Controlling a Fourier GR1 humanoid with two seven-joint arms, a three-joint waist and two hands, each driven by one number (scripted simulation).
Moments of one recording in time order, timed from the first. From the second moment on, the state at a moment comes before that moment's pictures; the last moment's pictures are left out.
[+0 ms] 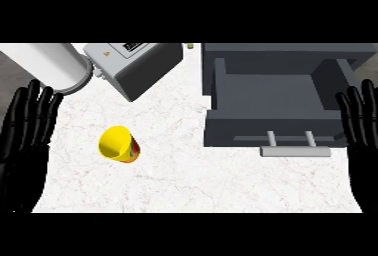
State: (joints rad) left arm 0.01 0.11 -0.02 -2.10 -0.02 0.00 0.01; right arm 0.02 -0.12 0.02 -2.10 -0.02 -0.06 0.01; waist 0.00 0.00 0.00
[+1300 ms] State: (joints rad) left arm -0.11 0.01 -0.05 -1.92 0.14 0.02 0.03; right arm -0.07 -0.09 0.01 -2.03 -0.11 0.07 0.08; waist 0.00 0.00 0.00
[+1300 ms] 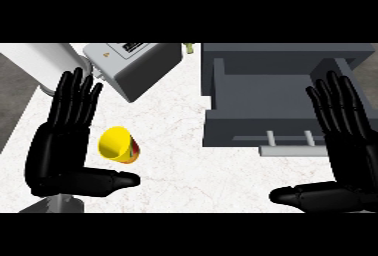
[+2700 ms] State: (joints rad) left arm 0.01 0.04 0.04 -1.64 0.11 0.00 -0.15; right arm -0.09 -0.08 -0.01 -2.08 -0.11 0.08 0.14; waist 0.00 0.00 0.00
